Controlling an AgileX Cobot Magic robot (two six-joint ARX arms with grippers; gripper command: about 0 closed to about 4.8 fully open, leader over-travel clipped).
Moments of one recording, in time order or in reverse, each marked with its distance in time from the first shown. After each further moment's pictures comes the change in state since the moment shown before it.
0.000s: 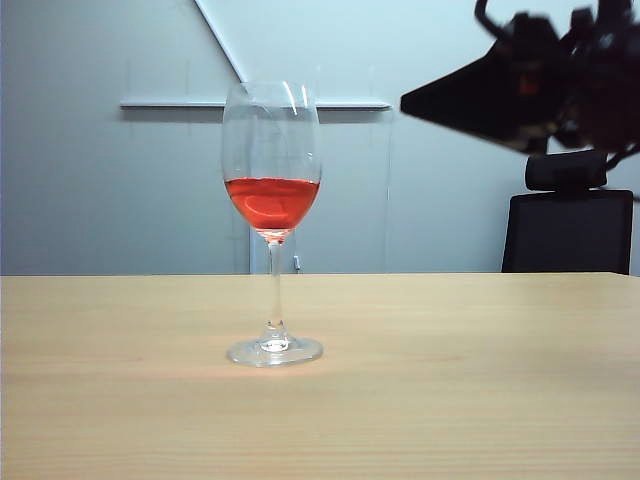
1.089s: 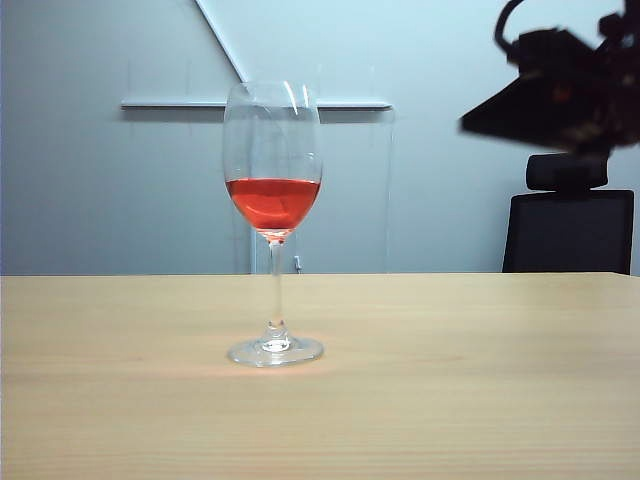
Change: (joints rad) left arm 0.000 0.000 0.000 0.000 0.003 0.000; right arm -0.005 -0.216 -0.003 -0.270 0.285 0.002
